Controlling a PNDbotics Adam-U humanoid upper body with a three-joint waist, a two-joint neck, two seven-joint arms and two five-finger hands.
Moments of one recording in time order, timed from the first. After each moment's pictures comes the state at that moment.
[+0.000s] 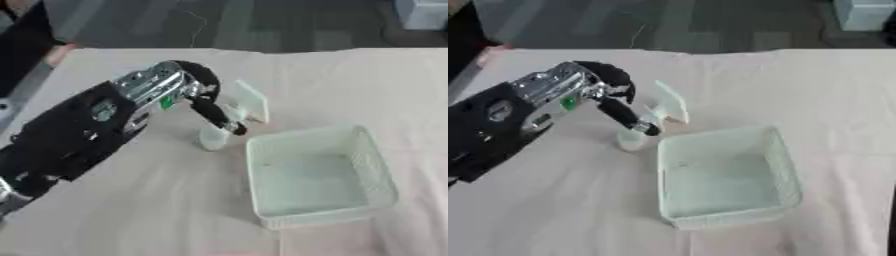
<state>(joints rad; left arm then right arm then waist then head) -0.82 0.61 -0.65 -1.47 -1.03 0.32 -0.89 -0.55 -0.19 -0.11 -1.98 -0.09 -0.68 -0.10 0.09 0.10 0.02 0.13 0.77</state>
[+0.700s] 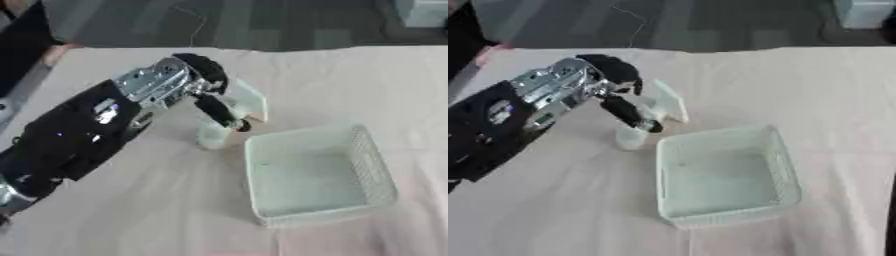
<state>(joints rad) -0.82 0.60 -0.62 -1.54 -1.07 0.28 -0.90 -0.55 -0.18 -0.11 -1.98 -0.09 -0.68 -0.11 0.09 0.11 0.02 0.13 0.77</state>
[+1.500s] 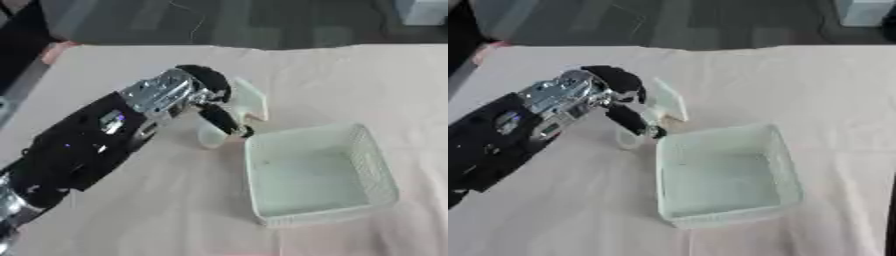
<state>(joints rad) -0.77 0.56 -0.61 -1.52 -1.08 0.31 -0.89 -0.56 -0.18 -0.11 -1.98 -0.08 -0.68 -0.11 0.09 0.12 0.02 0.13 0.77</state>
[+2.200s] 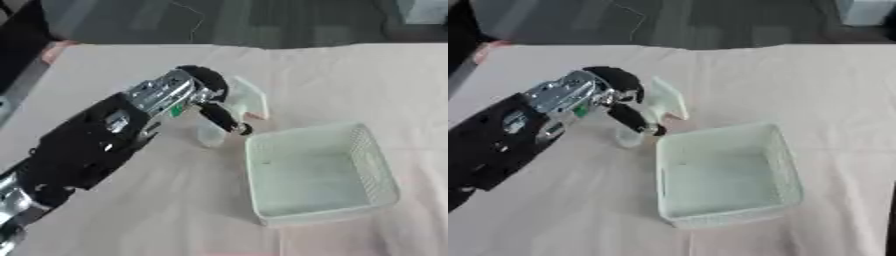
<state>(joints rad) -0.78 0.54 -0.60 -1.48 -1.10 0.33 -0.89 -0.56 -0.17 -0.11 -1.99 -0.08 -0.68 -0.11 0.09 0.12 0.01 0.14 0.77</state>
